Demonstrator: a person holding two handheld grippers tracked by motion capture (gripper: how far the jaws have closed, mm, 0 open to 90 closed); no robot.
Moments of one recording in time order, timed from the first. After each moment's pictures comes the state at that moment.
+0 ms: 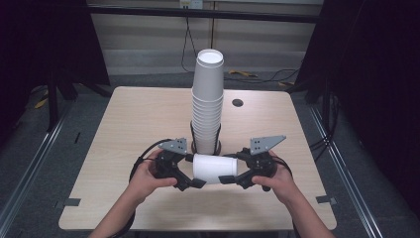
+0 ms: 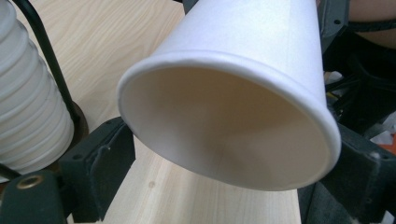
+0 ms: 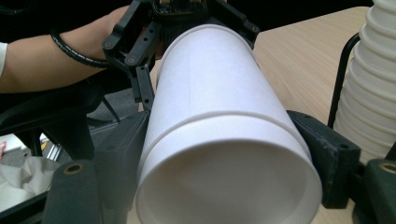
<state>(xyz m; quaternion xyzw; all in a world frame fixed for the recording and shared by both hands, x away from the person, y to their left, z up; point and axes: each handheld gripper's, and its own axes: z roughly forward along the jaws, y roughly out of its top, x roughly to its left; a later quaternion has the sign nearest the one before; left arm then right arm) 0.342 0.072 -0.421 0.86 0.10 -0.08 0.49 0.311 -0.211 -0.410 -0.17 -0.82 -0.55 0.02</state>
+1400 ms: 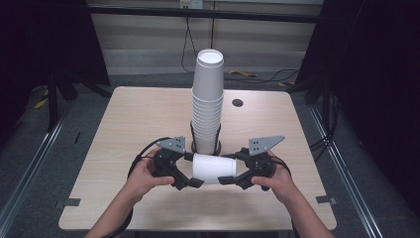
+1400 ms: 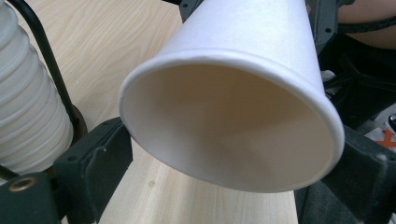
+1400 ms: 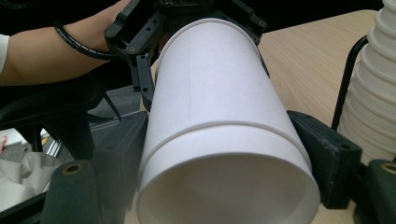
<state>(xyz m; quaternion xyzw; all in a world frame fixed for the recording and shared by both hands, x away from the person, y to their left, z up) 0.346 0.076 -0.420 0.86 0.09 -0.09 0.50 0.312 -0.209 -0.411 -0.16 -0.82 -0.55 0.02</state>
